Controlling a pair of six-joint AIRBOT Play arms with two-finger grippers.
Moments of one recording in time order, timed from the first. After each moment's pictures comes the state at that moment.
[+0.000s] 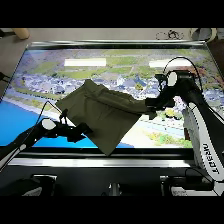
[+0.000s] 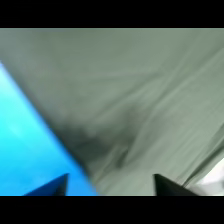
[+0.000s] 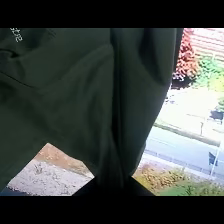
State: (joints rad) left arm -0.31 -1.25 0.60 0.74 -0.76 -1.72; right arm 0.15 -1.52 1.41 -1.44 1.40 1.65
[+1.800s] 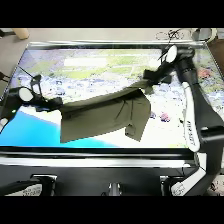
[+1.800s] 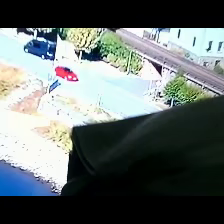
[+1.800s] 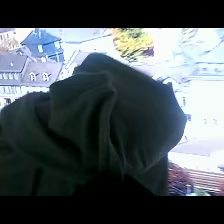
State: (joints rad) left arm -0.04 -1.34 1.10 1.38 -1.01 -1.81; right arm 0.15 -1.84 1.99 -1.43 1.40 1.84
